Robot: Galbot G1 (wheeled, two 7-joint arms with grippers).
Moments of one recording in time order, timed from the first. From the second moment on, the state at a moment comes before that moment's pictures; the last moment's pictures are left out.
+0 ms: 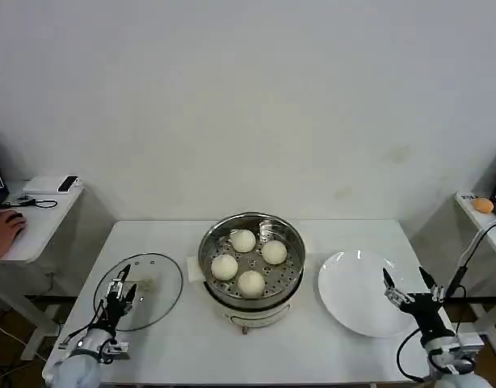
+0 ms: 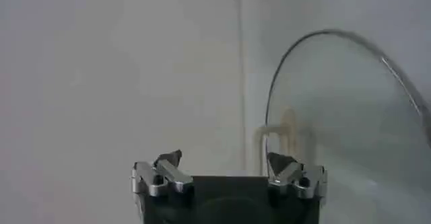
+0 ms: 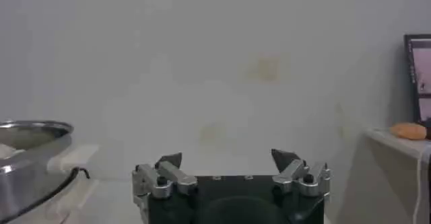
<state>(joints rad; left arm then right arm) 1.26 -1.20 -0.66 -1.44 1.28 -0.22 -0.17 -1.57 1.22 0.83 1.95 0.45 0.00 -0.13</state>
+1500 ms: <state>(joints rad) 1.11 -1.25 -0.60 -1.24 1.19 -0.09 -0.24 -1.56 1.23 0.84 1.90 0.43 0.02 -0.13</state>
